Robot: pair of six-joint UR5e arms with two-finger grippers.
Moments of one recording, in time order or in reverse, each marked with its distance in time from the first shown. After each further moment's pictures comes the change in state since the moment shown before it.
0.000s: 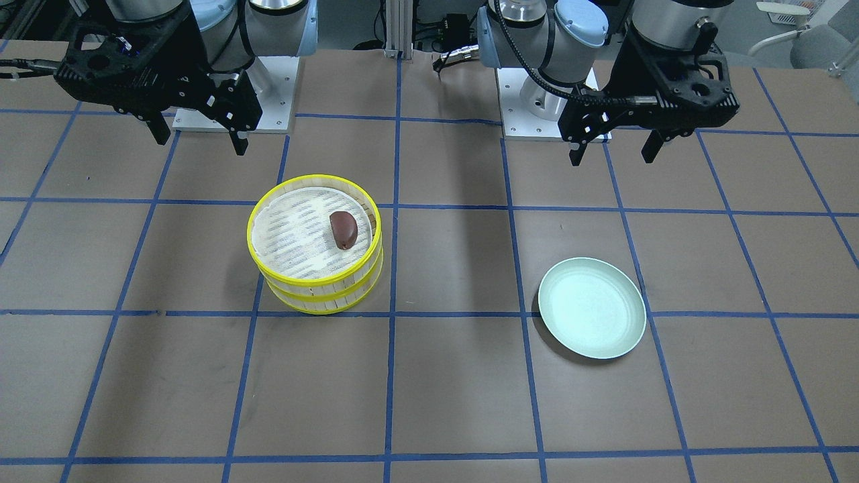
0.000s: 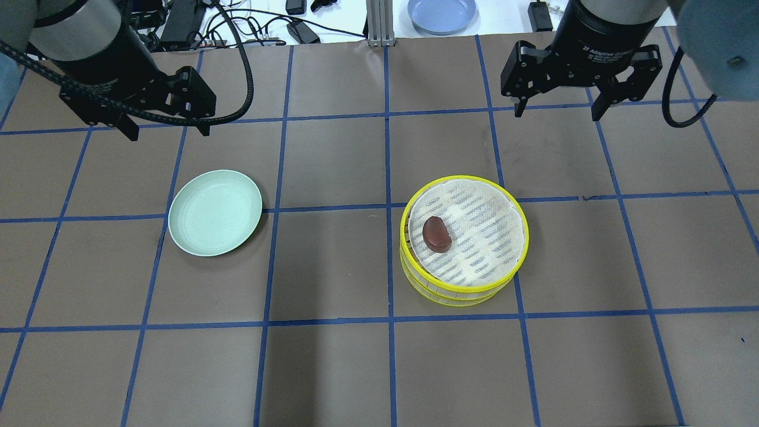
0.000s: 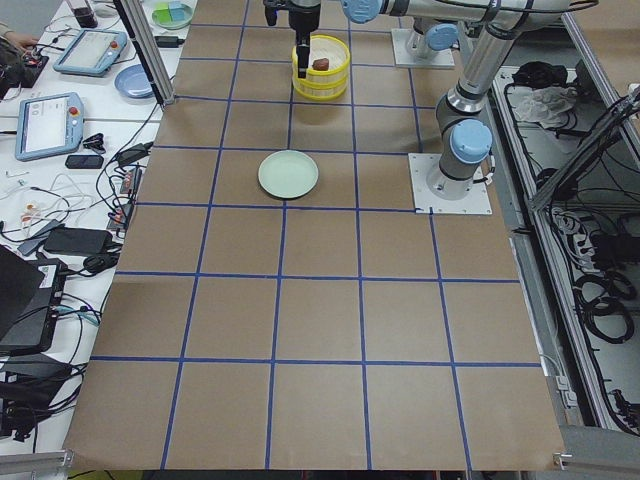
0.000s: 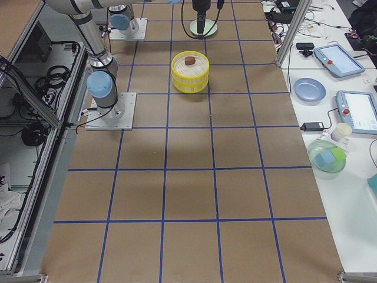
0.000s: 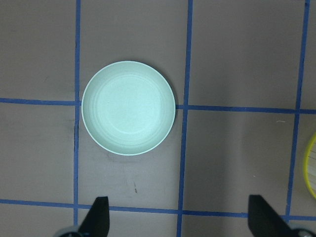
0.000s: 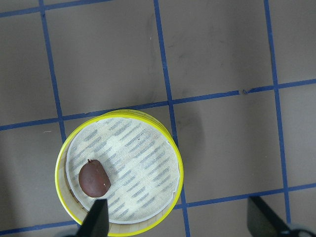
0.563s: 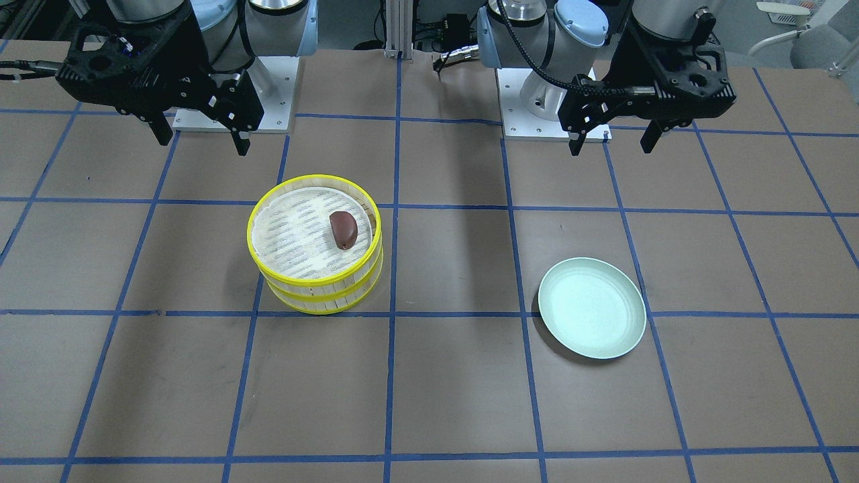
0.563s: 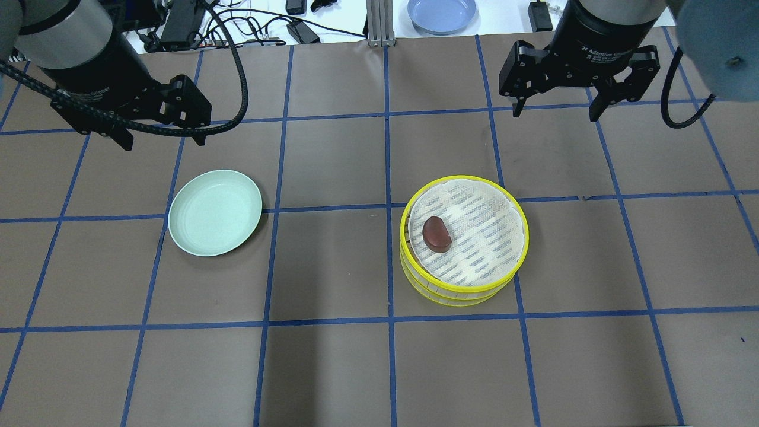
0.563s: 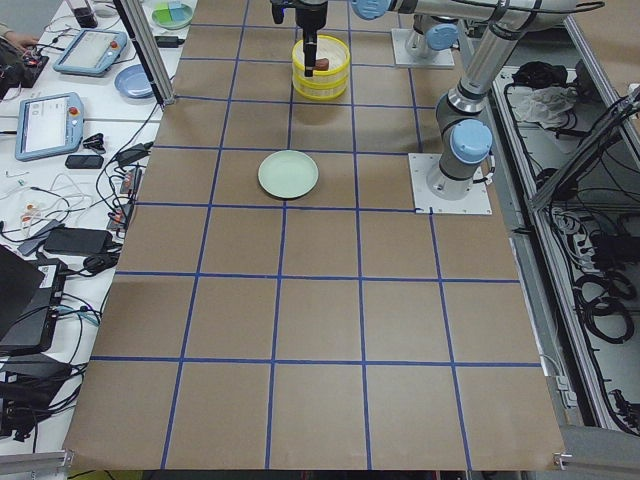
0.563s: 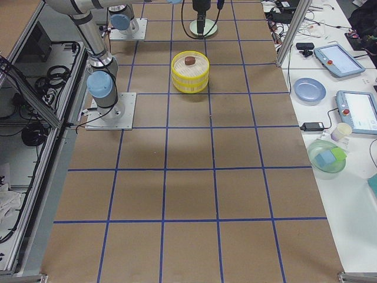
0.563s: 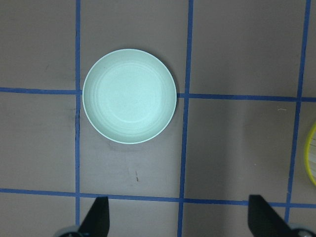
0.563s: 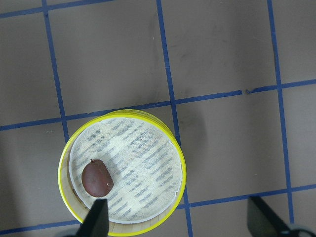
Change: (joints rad) left arm 0.005 0.016 -0.019 -0.031 0.000 0.008; right arm 0.000 0.000 0.001 -0.003 0.009 0.000
